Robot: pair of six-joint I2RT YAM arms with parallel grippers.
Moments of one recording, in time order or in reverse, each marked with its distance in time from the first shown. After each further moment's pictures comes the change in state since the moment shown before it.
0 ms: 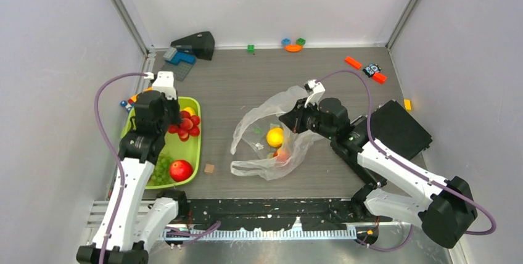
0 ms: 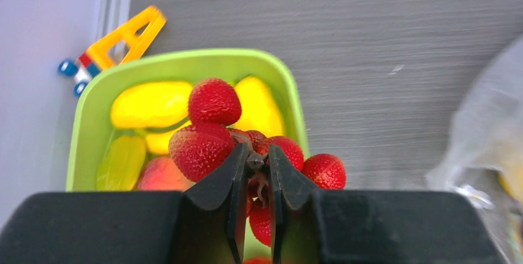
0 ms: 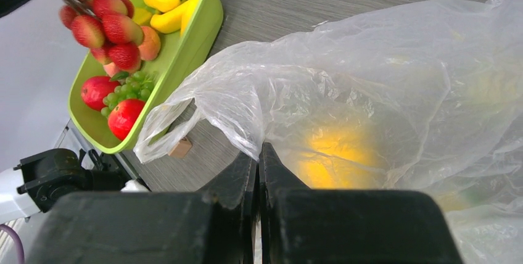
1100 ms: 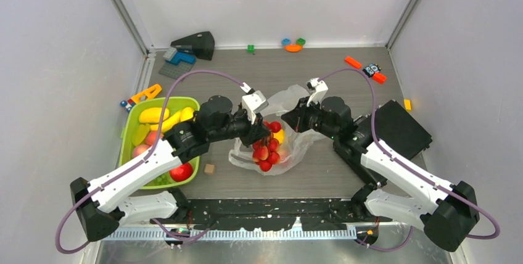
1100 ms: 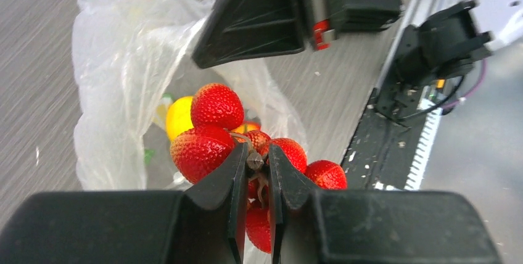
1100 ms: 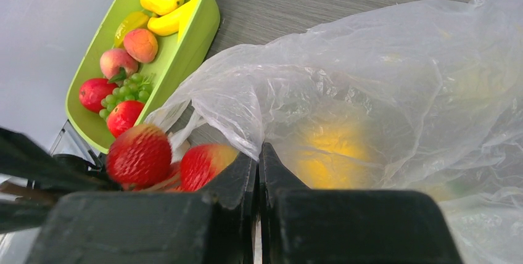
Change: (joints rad) left arm -0.798 0.210 0.108 0.209 0.391 -0.092; right arm 0.000 -0.031 0.039 -0.083 0.023 -0.015
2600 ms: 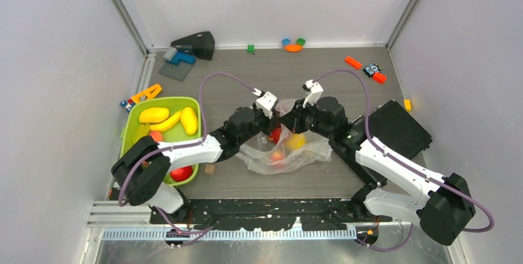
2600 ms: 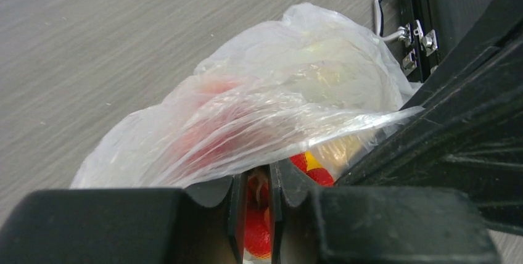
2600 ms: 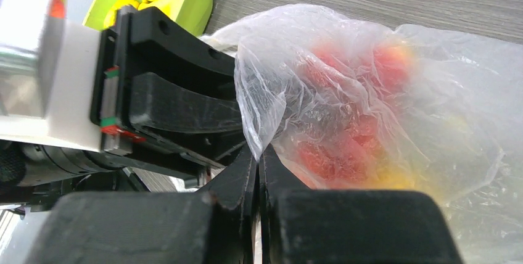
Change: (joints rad) left arm 0.031 0.410 -0.314 0.896 -0.322 0.026; right arm 0.000 0.058 -0.017 0.029 -0.020 0.013
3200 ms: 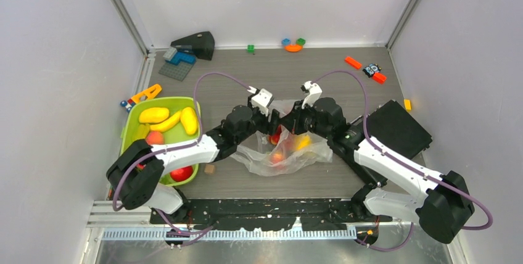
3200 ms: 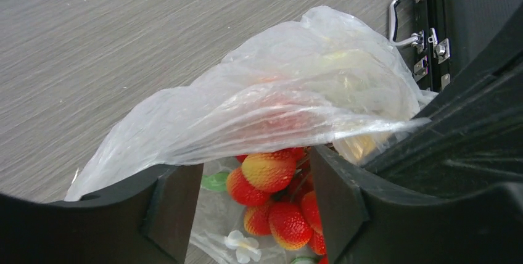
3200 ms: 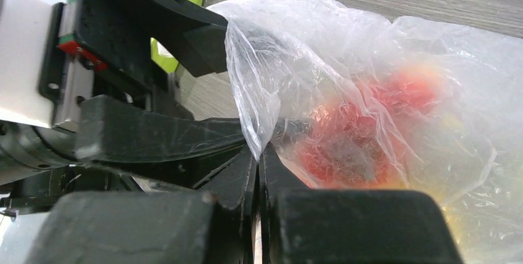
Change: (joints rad) left arm 0.004 -0.010 0.003 -0.039 -0.024 -0.074; right arm 0.001 0.020 -0.005 -0.008 0.023 0.000
